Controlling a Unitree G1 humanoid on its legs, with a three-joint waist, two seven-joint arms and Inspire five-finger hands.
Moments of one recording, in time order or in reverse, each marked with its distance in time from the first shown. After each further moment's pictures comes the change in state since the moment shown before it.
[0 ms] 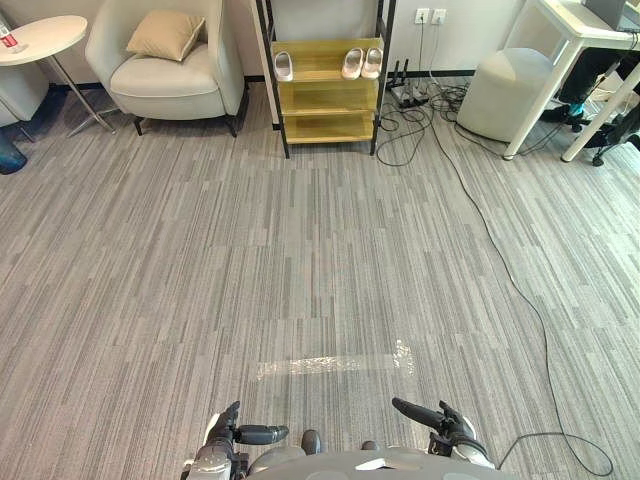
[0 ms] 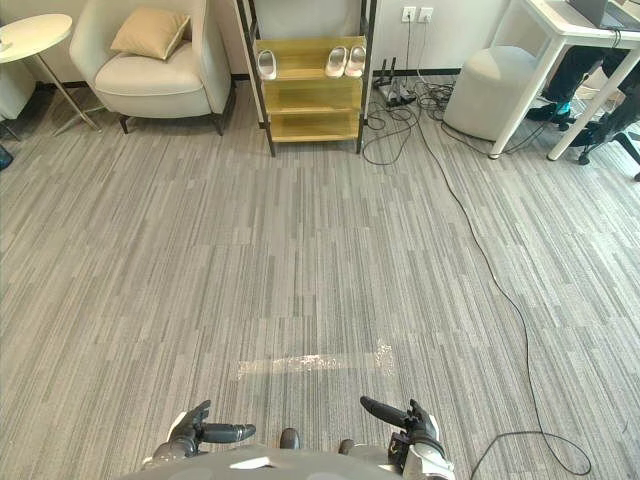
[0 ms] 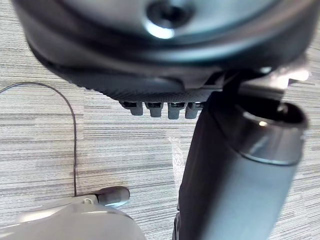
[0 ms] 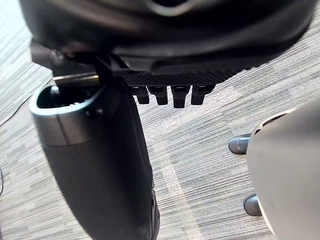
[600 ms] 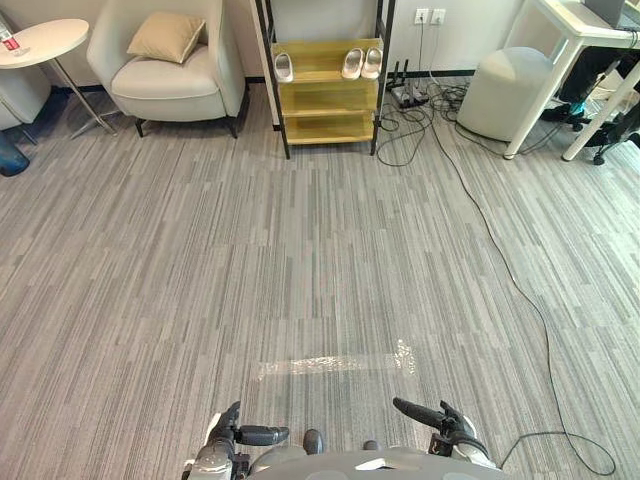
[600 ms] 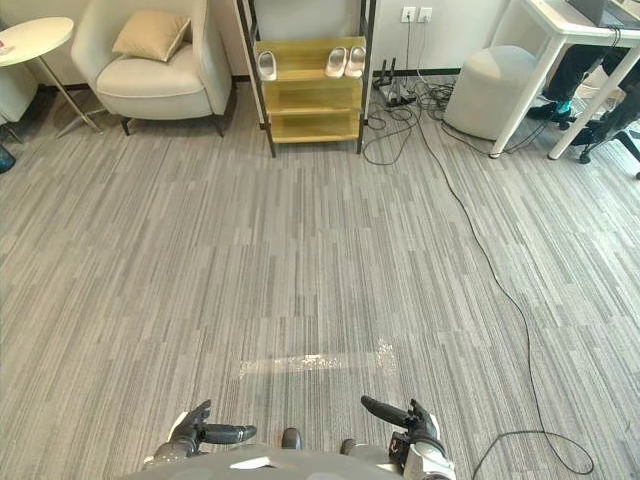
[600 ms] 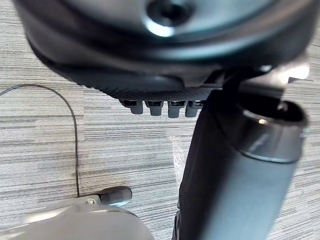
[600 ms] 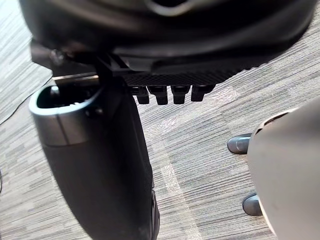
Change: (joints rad) left arm -0.001 0.000 0.000 0.001 0.015 0.000 0.000; right arm -0.017 -0.004 0.000 0.018 -0.004 0.000 0.000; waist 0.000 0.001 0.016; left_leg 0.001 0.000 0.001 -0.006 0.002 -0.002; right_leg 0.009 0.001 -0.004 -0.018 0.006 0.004
